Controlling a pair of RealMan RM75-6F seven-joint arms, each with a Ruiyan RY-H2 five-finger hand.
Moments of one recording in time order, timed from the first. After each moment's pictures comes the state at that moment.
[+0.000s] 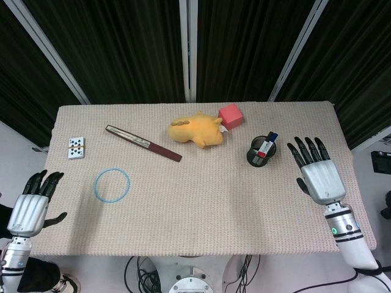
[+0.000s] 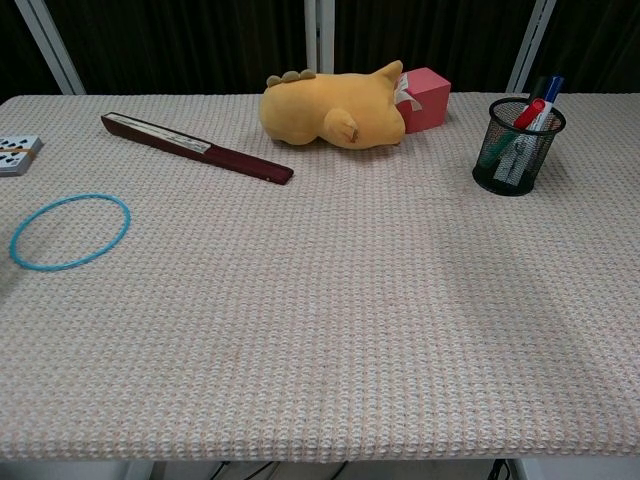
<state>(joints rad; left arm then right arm) -0.14 -1.18 -0.03 -1.56 1.55 1.47 0.10 0.38 -1.07 0.23 -1.87 -1.33 1.20 -0.58</state>
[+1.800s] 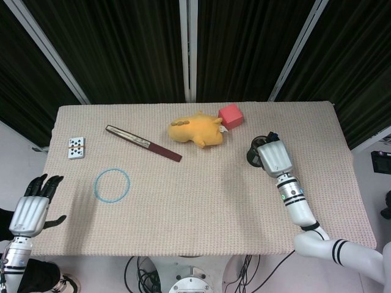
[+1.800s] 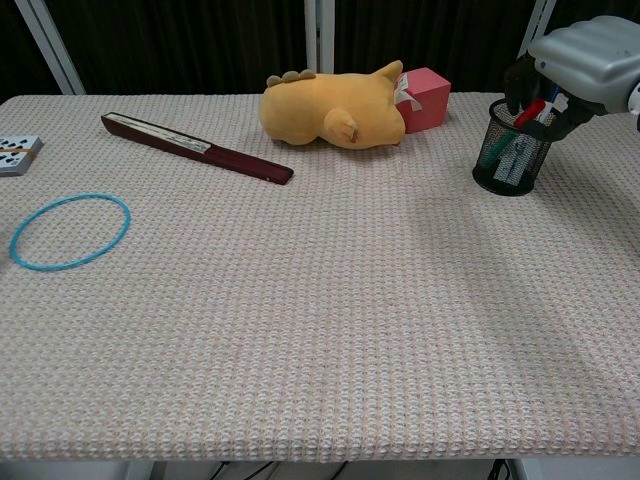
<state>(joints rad) -0.15 -1.20 -0.02 -1.51 1.50 1.41 0.08 0.68 -1.50 0.20 -1.36 -1.14 1.10 -0.58</state>
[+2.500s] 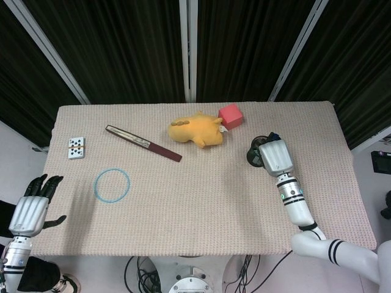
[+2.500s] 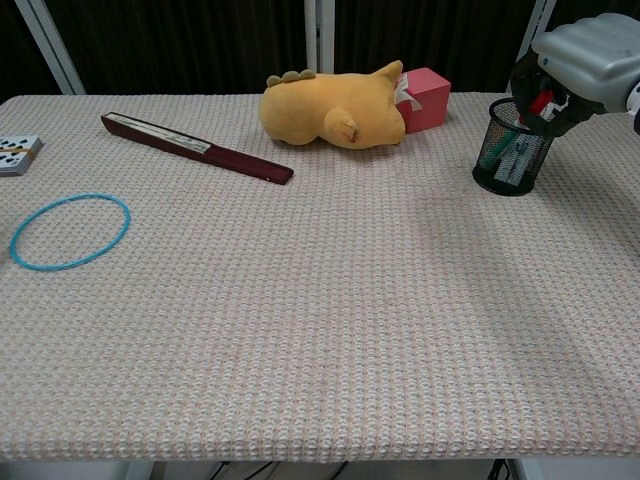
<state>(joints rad) -0.15 -1.21 -0.02 -1.50 1.51 1.41 0.05 0.68 -1.54 0.21 -1.32 -1.14 1.14 -0.57</state>
